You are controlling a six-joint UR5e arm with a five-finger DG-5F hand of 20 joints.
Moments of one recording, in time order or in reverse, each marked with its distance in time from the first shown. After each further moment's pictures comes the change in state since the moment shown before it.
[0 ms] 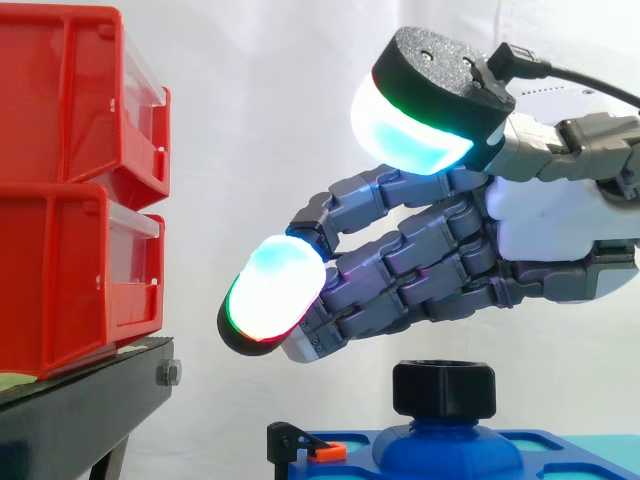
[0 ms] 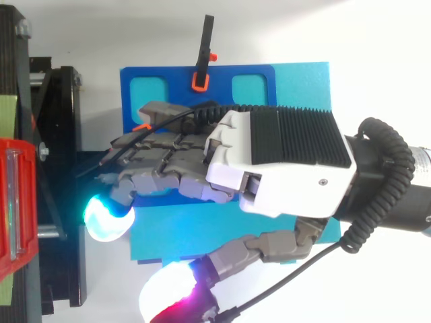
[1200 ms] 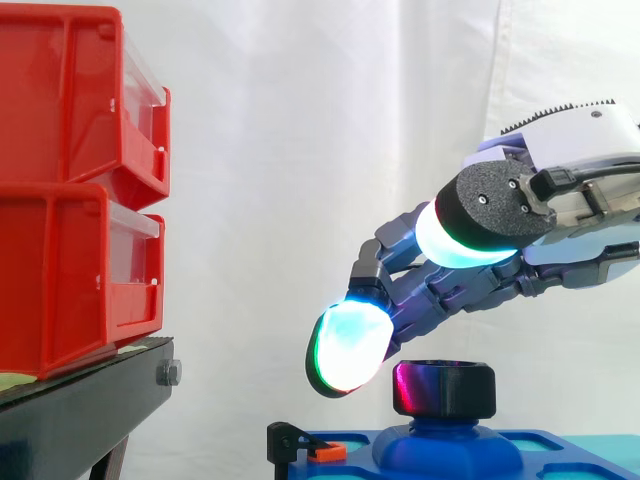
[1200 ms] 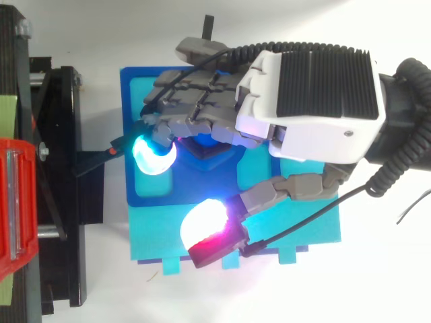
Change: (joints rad) arm -0.071 0.039 0.002 -0.158 -0.083 -0.248
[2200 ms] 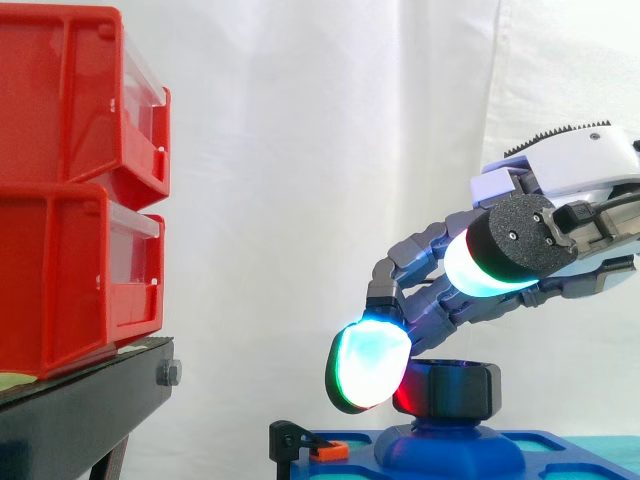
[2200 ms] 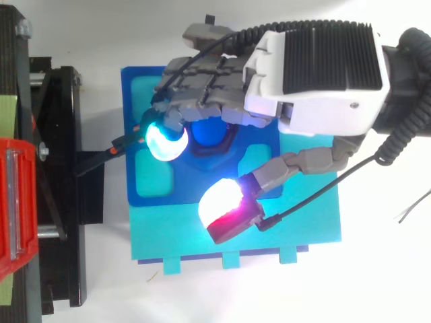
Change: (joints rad) arm -0.058 0.000 0.000 -0.034 -0.119 -0.041
